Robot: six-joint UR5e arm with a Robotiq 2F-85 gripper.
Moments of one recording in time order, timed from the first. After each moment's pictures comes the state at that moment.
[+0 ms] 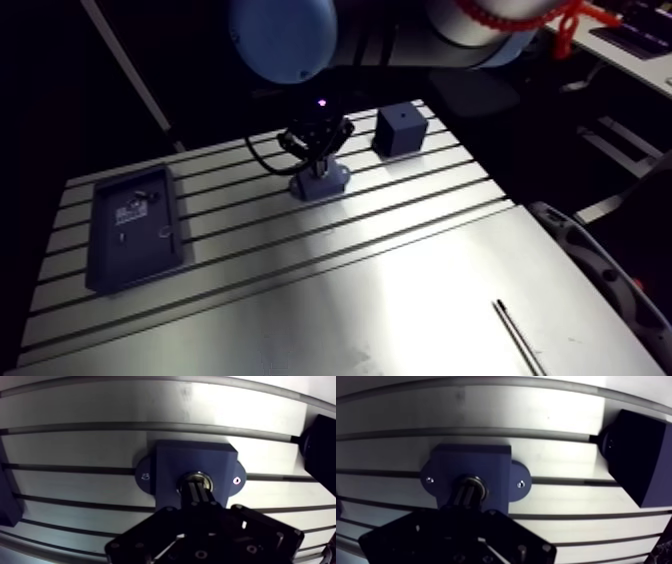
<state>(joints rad) -0.37 -1.12 1.81 -2.17 -1.57 -1.98</state>
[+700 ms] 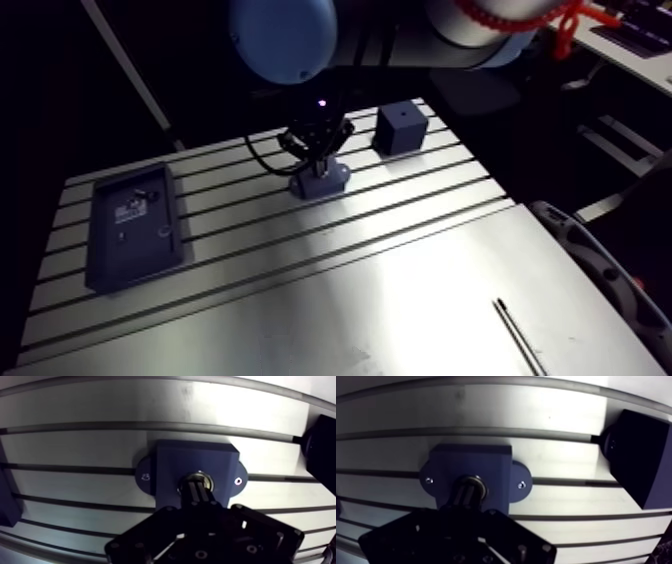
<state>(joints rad) -0.37 -1.11 1.81 -2.17 -1.57 -1.98</state>
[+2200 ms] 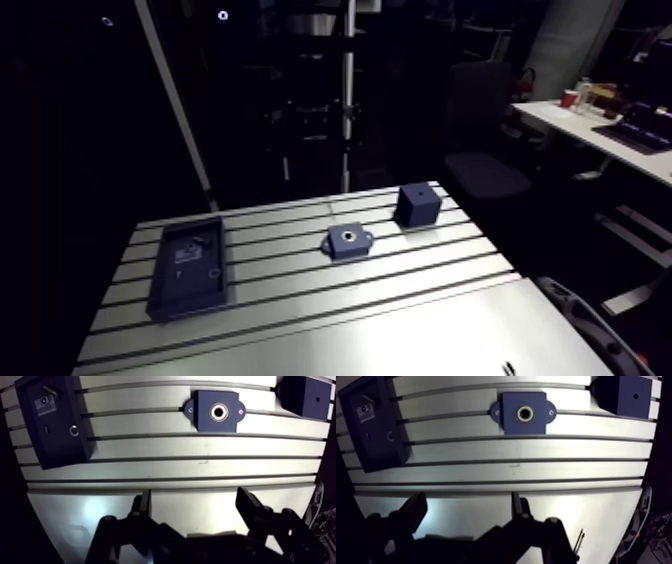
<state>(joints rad) -0.26 -1.39 1.65 -1.70 -1.58 -1.80</state>
